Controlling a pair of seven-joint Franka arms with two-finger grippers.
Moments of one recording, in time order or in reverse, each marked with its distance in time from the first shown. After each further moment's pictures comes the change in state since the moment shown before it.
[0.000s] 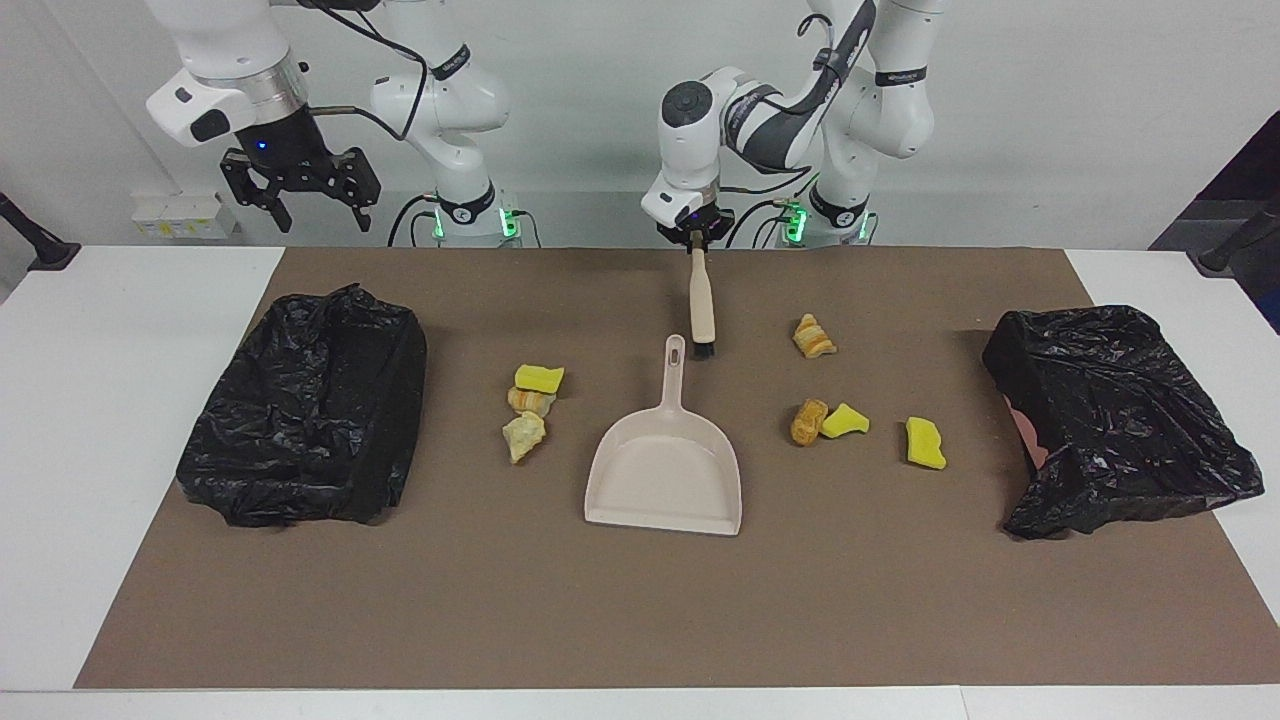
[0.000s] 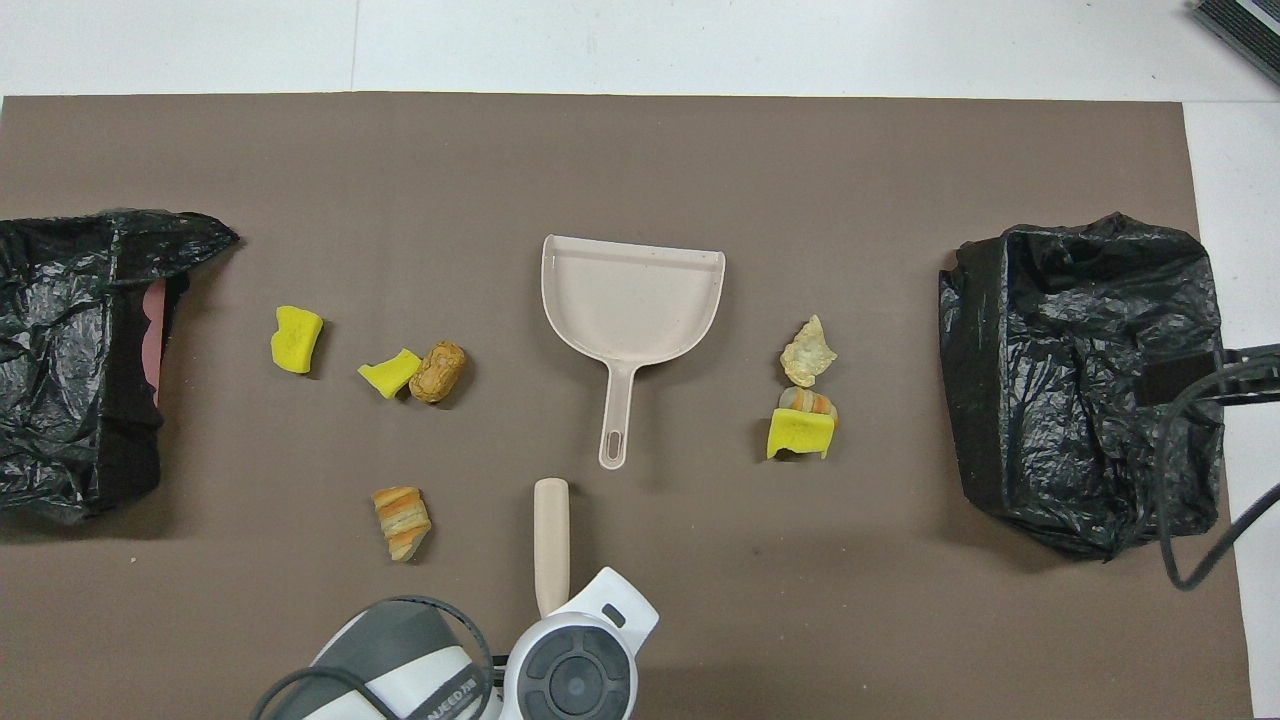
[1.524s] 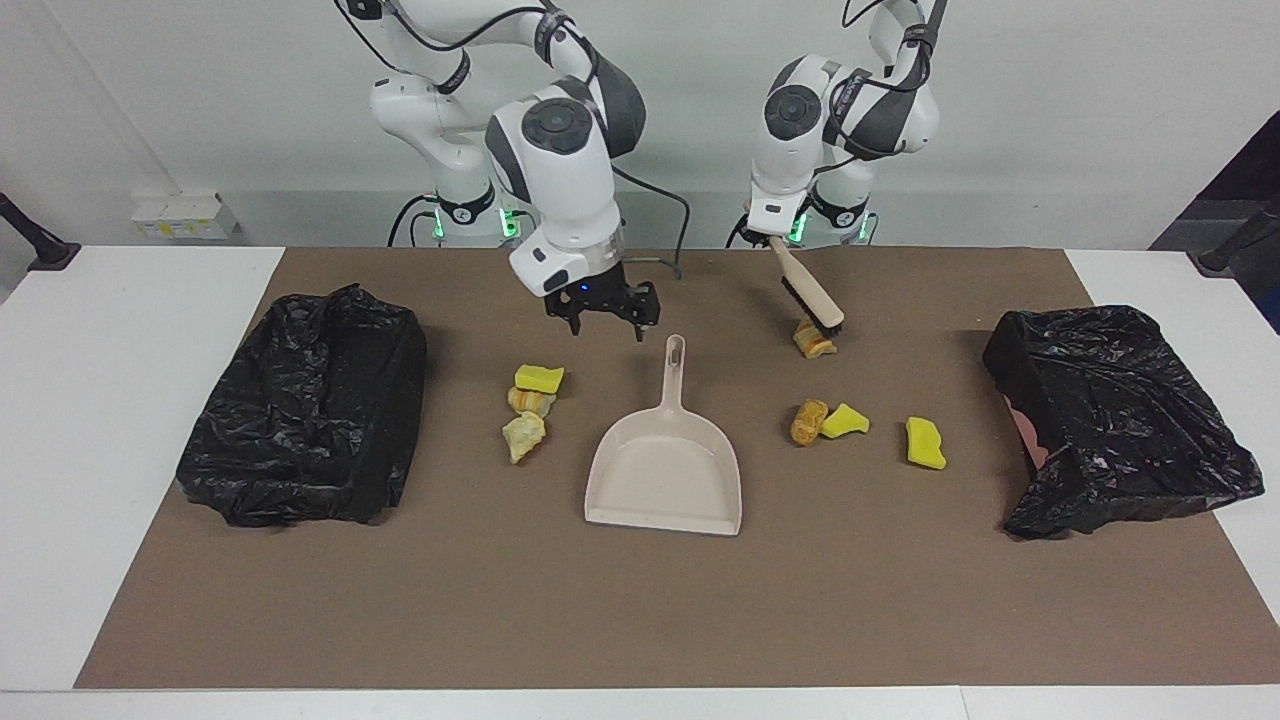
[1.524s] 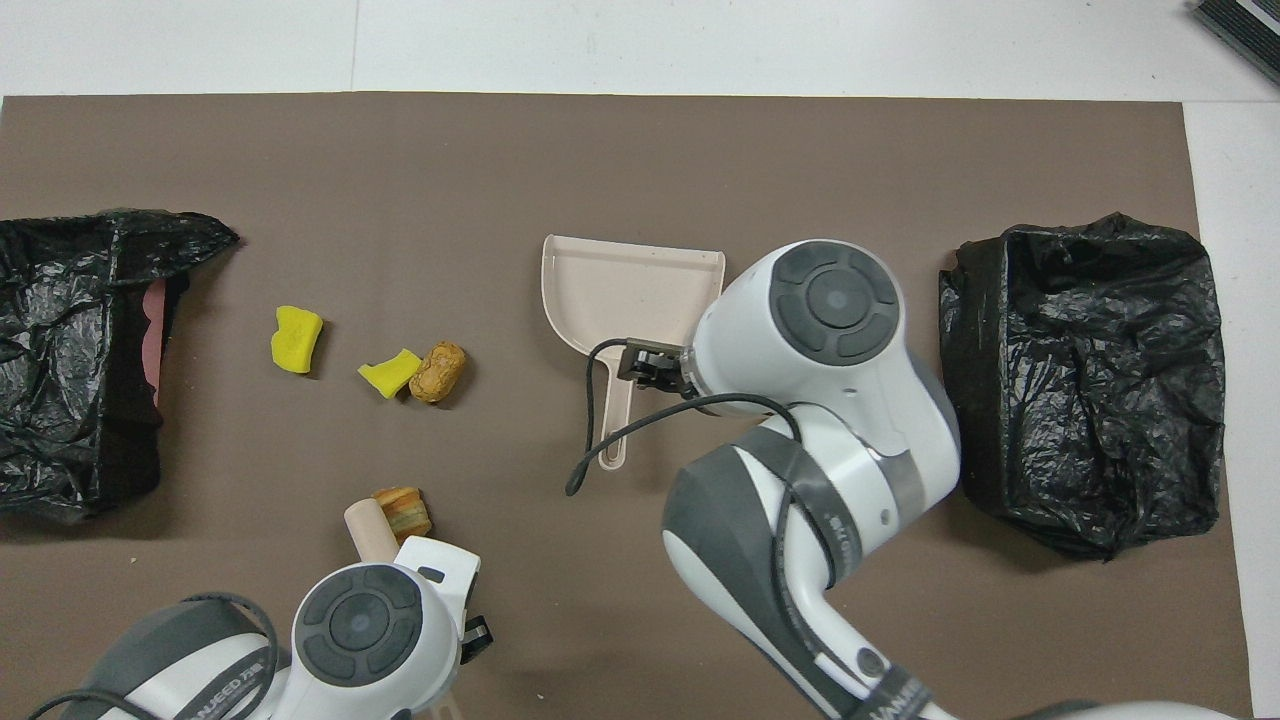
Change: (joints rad) left arm 0.243 -0.212 0.004 -0.145 0.000 -0.161 -0.202; right arm 0.094 0.367 0.494 -0.111 0.069 0.539 0.836
